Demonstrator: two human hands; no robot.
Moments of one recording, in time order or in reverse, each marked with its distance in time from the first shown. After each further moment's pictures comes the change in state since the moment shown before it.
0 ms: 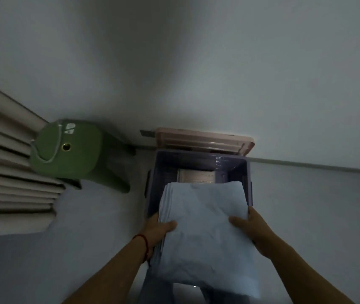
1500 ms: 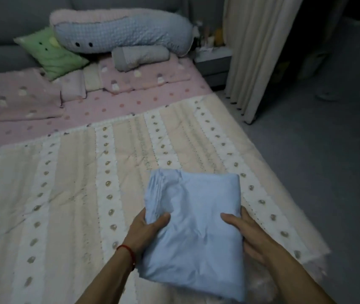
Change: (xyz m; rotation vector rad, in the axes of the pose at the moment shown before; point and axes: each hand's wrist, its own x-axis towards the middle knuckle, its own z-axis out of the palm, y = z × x) left_hand -0.515 -0.557 0.375 -1.983 2.002 0.041; right_hand -0.518 0.441 0.280 -1.844 -1.791 0.016
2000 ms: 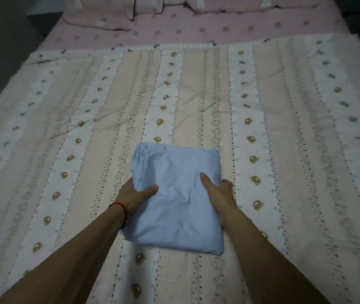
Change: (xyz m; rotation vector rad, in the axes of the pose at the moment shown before) left_hand 0.138 -0.204 -0.155 0.075 0.525 -0.289; right_hand 0.246 0.164 0.189 -0.491 -0.057 0.124
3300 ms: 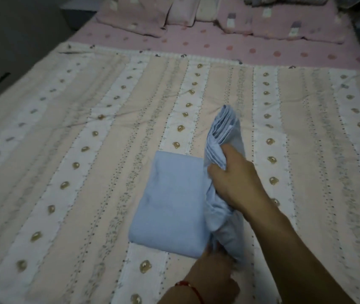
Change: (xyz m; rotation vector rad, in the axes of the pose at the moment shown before) left_hand -0.079 -0.079 0.122 0.541 -0.639 0.560; right_hand -0.101 -0.117 0.029 -0.654 -0.045 -0.629
